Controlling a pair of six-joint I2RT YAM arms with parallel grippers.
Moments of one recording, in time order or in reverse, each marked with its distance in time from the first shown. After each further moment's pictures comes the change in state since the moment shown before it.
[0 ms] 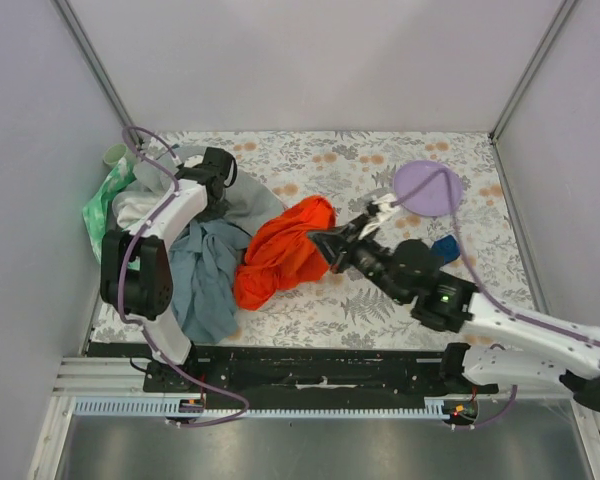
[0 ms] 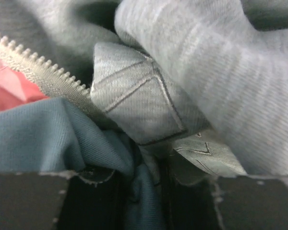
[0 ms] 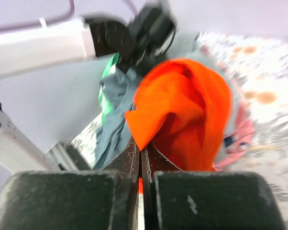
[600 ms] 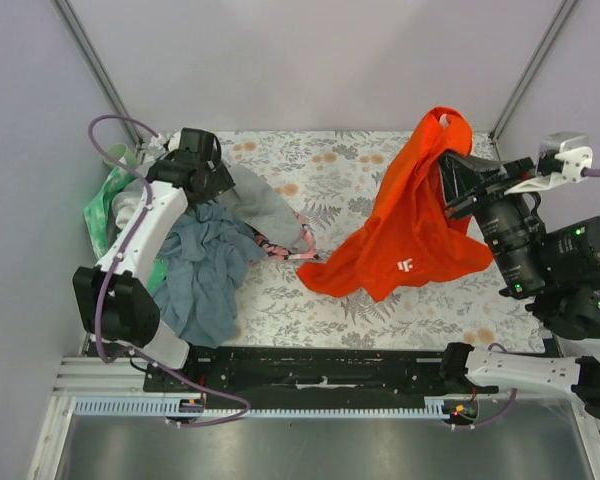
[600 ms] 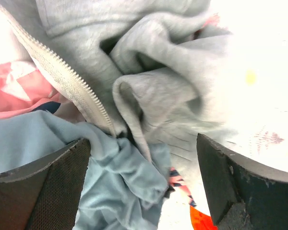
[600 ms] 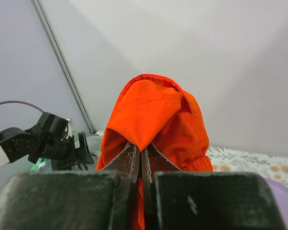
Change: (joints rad) left arm 0.006 -0.154 0.068 -0.013 0.152 0.010; right arm -0.002 -0.254 0.568 -0.433 0.428 -0.517
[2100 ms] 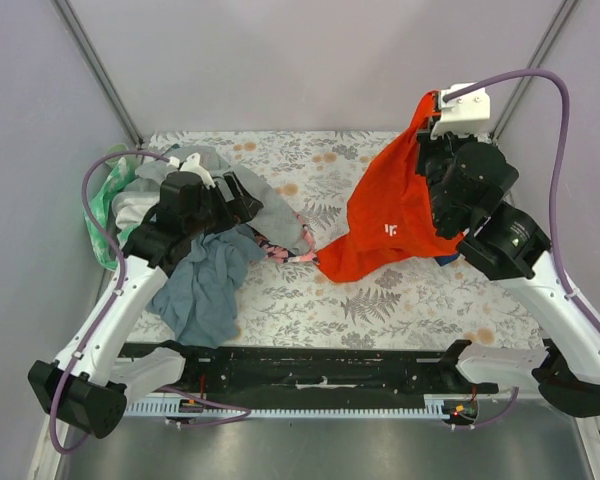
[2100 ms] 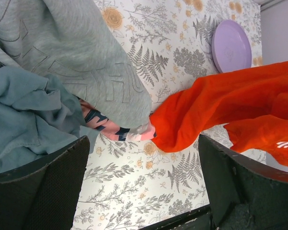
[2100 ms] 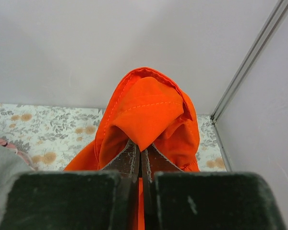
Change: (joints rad) left arm -0.145 -0.512 -0.346 0.286 0.404 0.032; right arm -0.321 0.336 0.213 -0.204 0.142 -0.109
